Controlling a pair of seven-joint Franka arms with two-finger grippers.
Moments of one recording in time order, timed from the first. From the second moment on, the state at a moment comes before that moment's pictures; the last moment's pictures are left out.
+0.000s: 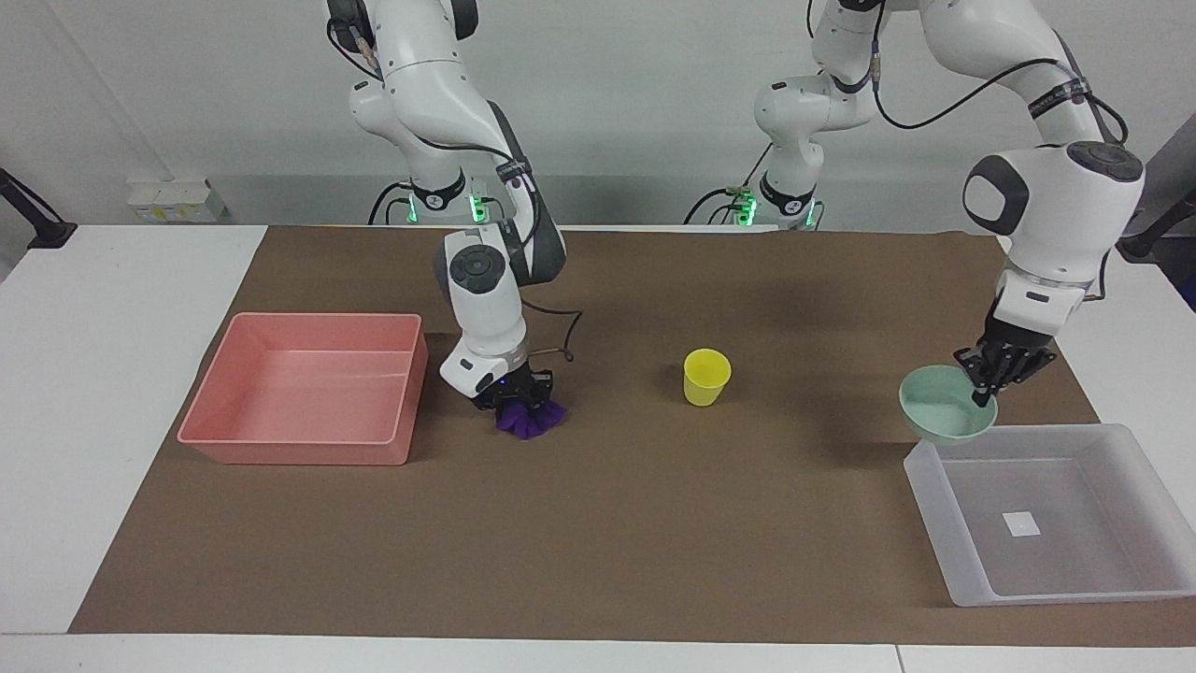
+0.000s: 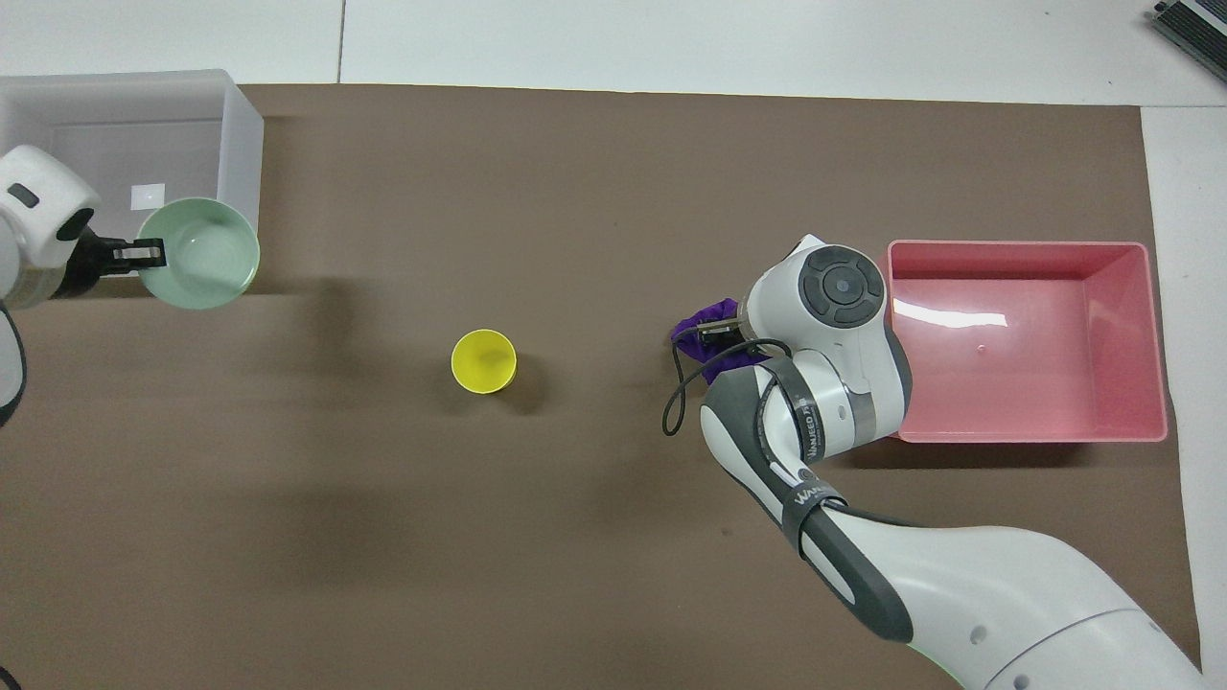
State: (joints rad) left arm 0.14 0.26 -0.03 -1.71 0.02 2.32 0.03; right arm 0.43 0.37 -0.09 -1.93 0.07 2.36 0.23
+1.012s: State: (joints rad) left arm 0.22 0.68 -0.04 -1.39 0.02 2.34 0.14; right arm 0.21 0.00 -0.11 -1.78 0.03 1.88 0.19
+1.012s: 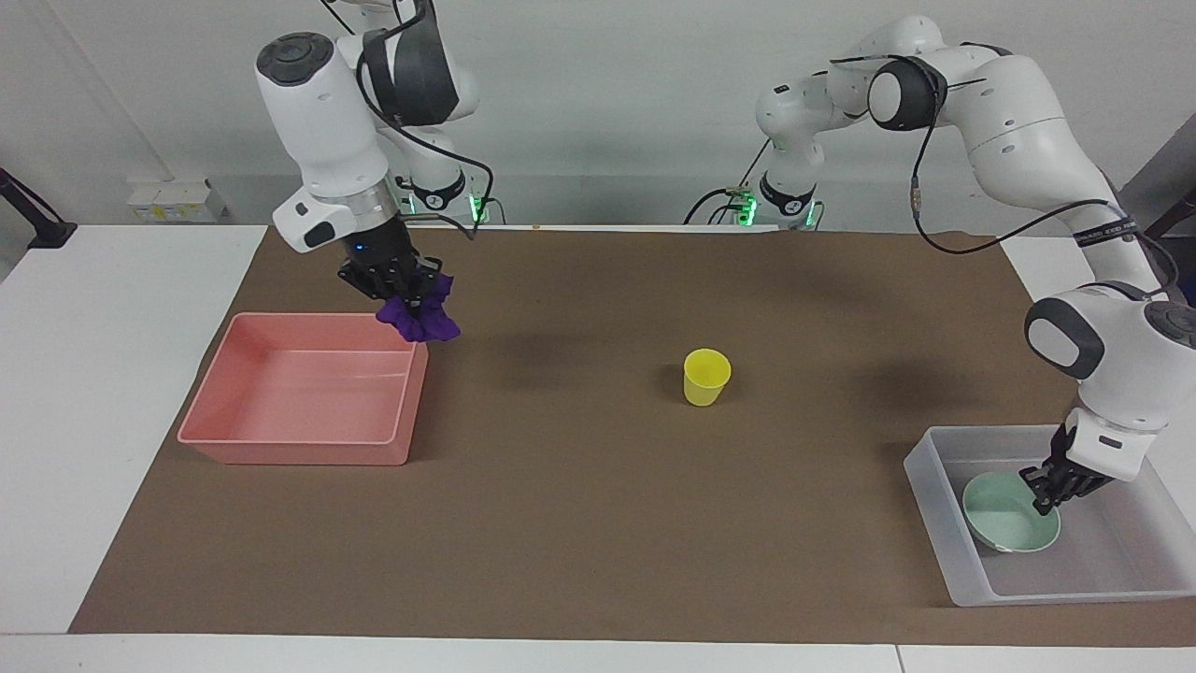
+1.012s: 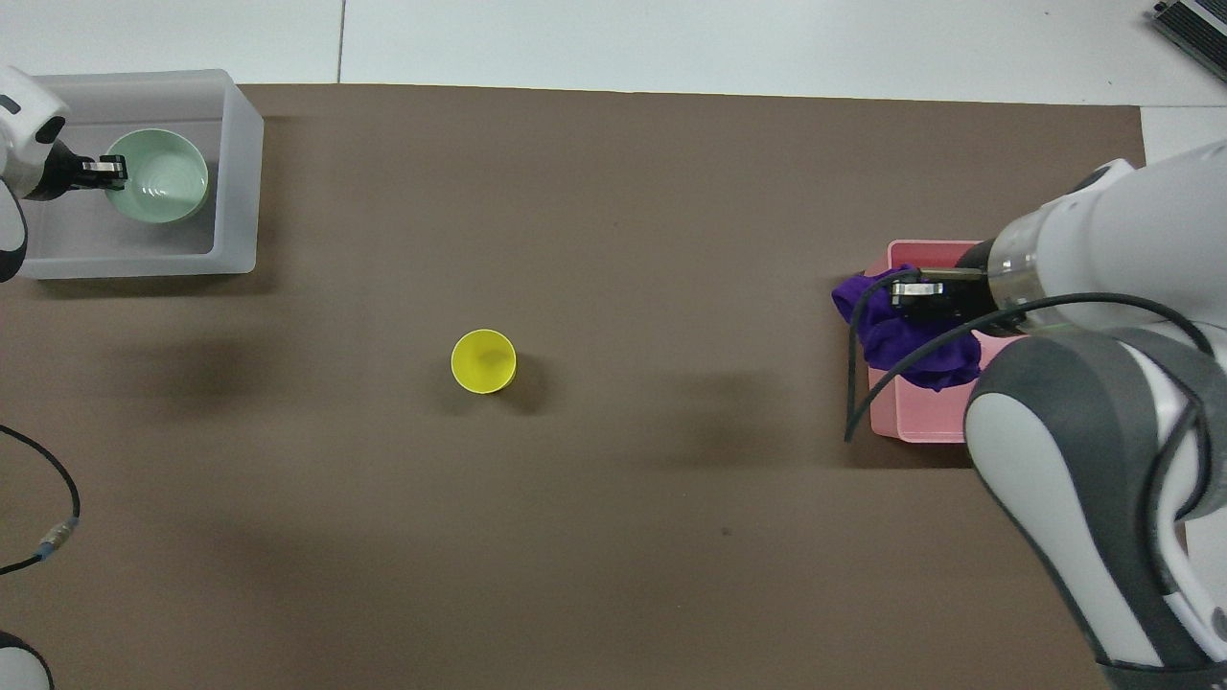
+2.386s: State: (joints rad) left arm -0.01 0.21 -0.07 -1.73 0.02 2.14 0.05; right arm -0.05 0.18 -0.11 -2.14 0.02 2.42 -0.12
